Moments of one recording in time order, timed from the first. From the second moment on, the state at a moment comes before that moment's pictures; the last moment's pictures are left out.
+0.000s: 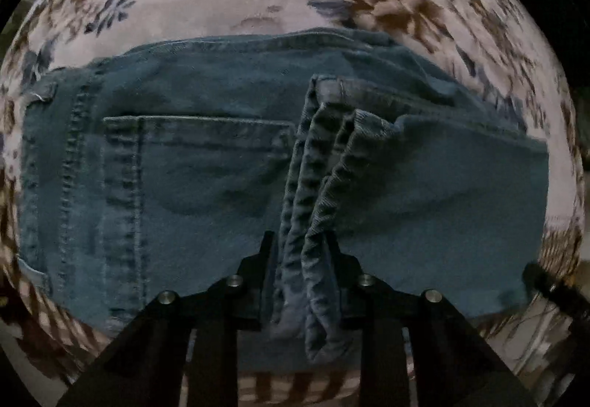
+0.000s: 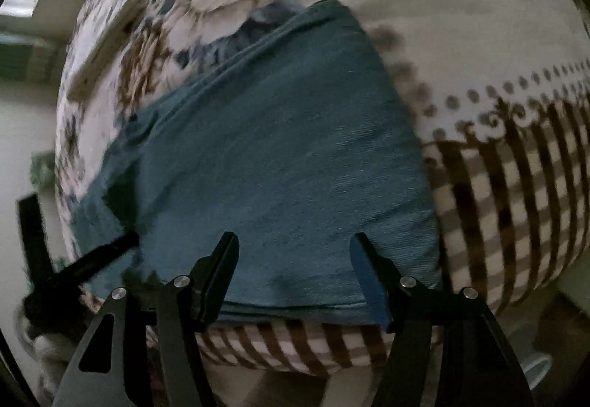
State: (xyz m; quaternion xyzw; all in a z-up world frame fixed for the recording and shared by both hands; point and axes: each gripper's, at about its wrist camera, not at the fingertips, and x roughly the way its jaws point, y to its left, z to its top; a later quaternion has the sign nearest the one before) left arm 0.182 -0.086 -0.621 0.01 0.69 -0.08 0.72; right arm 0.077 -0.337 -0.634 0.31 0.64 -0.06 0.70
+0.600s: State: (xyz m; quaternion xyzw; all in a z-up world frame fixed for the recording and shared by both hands) left arm 0.156 -0.085 -0.611 -0.02 0.72 -0.10 0.69; right arm 0.098 -0.249 -0.644 0.31 0.68 0.10 0.66
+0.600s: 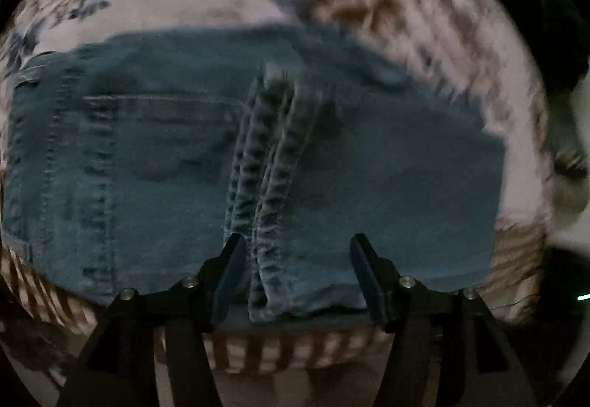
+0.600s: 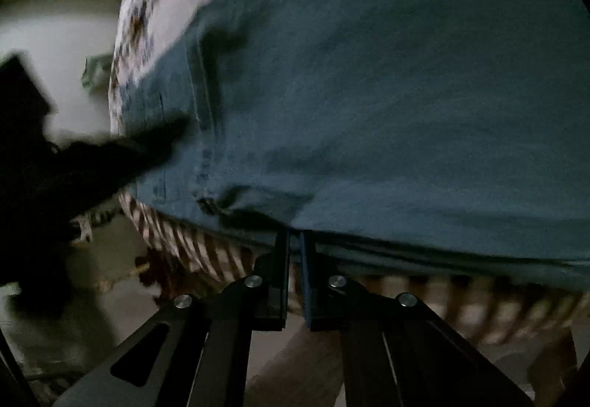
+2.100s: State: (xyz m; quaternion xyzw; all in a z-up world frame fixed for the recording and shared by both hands) left arm 0.088 0.165 -0.630 -0.48 0.44 0.17 0.74; right arm 0.252 -0.163 -0.641 0.08 0.76 -0.01 0.64
